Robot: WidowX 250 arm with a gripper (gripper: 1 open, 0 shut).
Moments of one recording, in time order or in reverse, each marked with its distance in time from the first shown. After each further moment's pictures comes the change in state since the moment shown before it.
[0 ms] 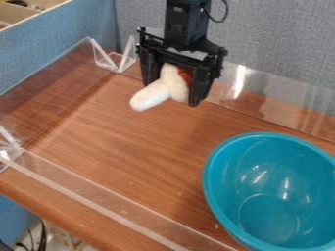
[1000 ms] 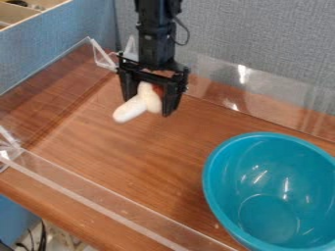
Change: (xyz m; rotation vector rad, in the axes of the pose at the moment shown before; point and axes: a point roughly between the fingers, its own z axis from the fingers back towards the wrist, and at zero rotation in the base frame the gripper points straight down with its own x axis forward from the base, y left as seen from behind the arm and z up) arm 0.028 0.057 -0.056 -0.038 0.036 0.066
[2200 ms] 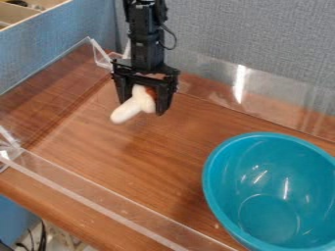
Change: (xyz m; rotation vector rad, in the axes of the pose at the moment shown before) arm 0.023 0.016 -0.019 -0.033 -0.005 0.030
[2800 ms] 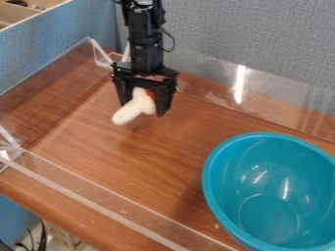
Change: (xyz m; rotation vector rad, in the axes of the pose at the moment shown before) arm 0.005 0.003 -0.005 -0.019 -0.015 0.016
